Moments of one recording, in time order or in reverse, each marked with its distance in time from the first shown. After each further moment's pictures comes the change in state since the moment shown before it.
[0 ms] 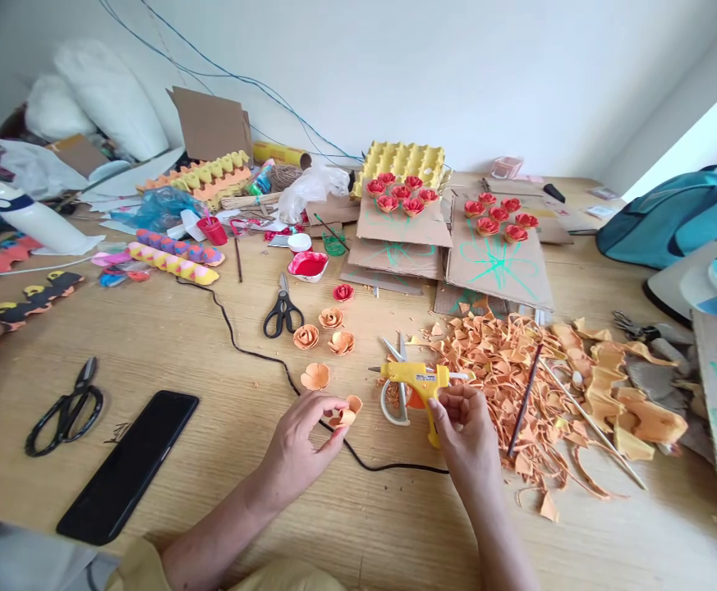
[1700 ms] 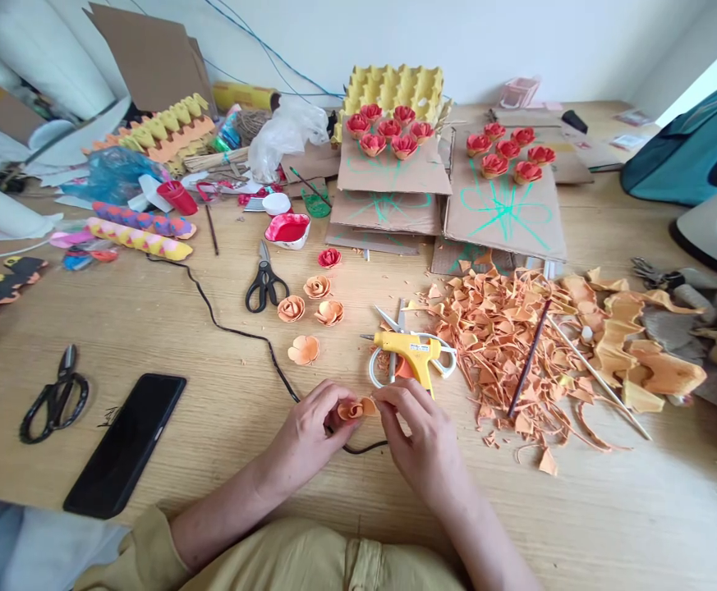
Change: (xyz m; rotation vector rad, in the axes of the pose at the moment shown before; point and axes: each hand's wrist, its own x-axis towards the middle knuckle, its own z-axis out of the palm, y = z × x) left_hand -0.013 0.007 0.018 -0.057 -0.310 -0.184; right_hand -0.040 -0.032 0.021 -0.304 -0.311 -0.694
